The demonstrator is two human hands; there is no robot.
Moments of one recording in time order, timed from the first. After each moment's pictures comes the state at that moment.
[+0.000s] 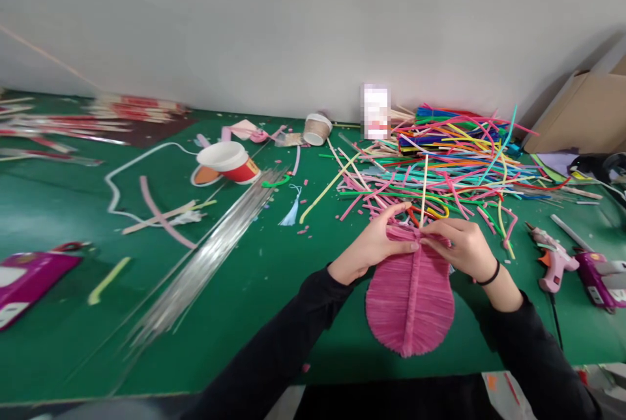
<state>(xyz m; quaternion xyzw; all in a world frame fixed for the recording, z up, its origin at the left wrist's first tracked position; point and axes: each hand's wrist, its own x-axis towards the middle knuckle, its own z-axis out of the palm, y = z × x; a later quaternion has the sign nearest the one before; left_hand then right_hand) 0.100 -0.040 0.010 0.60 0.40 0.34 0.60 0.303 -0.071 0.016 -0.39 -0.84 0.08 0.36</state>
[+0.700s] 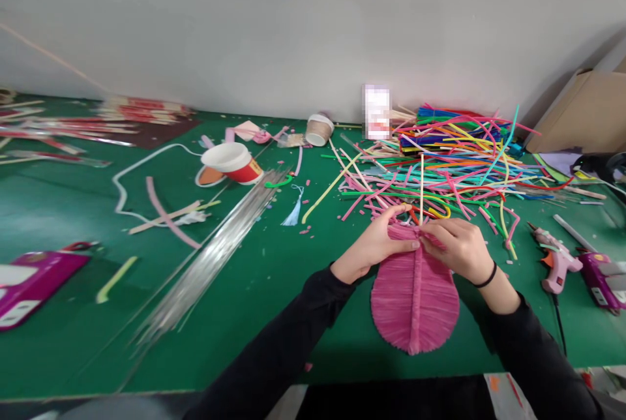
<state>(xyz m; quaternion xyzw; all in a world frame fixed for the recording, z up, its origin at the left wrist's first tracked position) 0.101 -0.041 0.009 0.59 0.41 0.35 0.60 0.298 -0.070 0.008 -0.40 -0.86 -0.06 0.32</state>
